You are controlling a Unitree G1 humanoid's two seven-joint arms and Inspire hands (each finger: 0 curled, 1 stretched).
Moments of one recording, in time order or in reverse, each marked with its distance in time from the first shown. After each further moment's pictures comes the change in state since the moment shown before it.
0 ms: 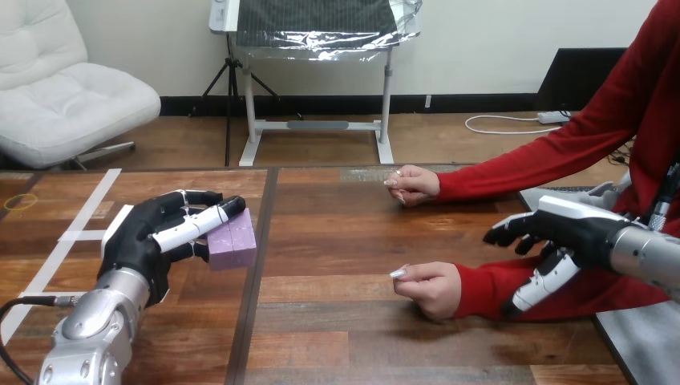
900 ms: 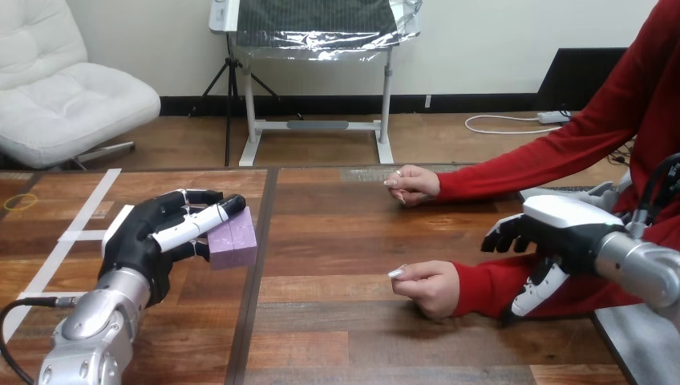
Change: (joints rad) left arm 0.000 -0.004 0.006 0.000 -0.020 0.000 -0.001; right arm 0.000 0.004 0.117 0.029 -0.163 -0.095 -0.271
